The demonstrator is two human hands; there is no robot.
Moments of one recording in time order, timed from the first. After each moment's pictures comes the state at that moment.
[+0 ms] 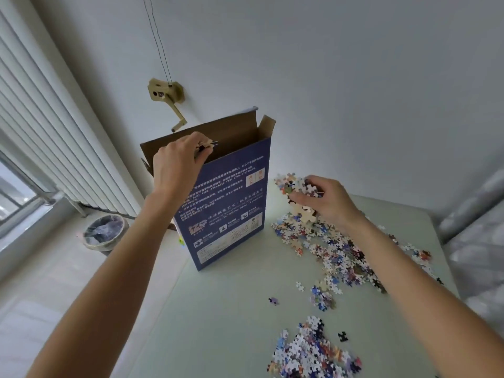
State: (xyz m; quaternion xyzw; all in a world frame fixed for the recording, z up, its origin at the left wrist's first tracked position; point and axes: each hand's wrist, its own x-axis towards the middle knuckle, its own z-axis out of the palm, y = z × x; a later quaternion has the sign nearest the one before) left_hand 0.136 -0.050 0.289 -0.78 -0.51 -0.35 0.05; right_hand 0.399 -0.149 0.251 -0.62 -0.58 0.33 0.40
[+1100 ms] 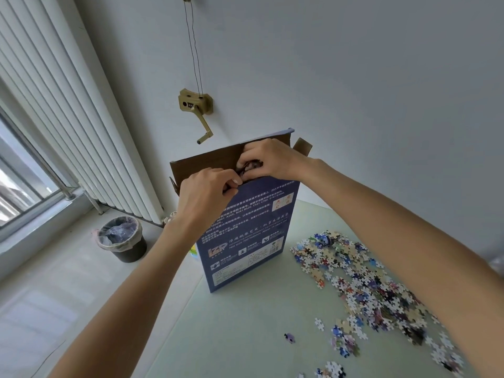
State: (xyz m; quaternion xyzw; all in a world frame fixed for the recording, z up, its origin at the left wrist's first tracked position) left_hand 0.123 -0.035 0.276 -0.81 -0.51 -0.28 0.03; right_hand 0.306 0.035 0.303 -0.38 -0.91 0.08 0.14
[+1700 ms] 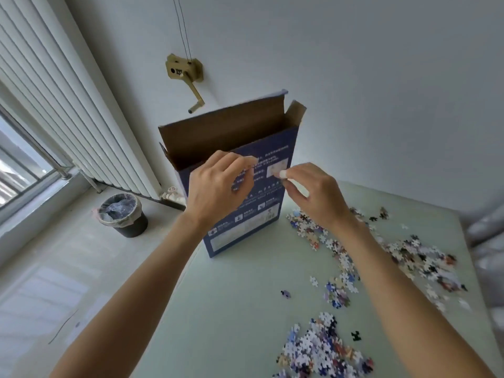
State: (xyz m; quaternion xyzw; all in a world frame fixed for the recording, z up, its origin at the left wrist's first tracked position) left_hand 0.143 -0.069 0.237 -0.84 -0.35 -0.41 0.11; right_hand 0.357 -0.105 0.216 -0.48 -0.79 -0.01 0.38
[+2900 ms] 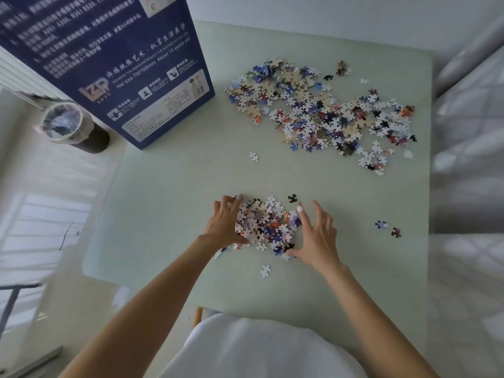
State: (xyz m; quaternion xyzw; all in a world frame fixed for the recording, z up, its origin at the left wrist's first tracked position) left_hand 0.248 -0.295 -0.029 -0.80 -0.50 0.16 -0.29; right_hand 0.451 -0.409 -0.023 -0.77 -0.57 0.27 -0.01
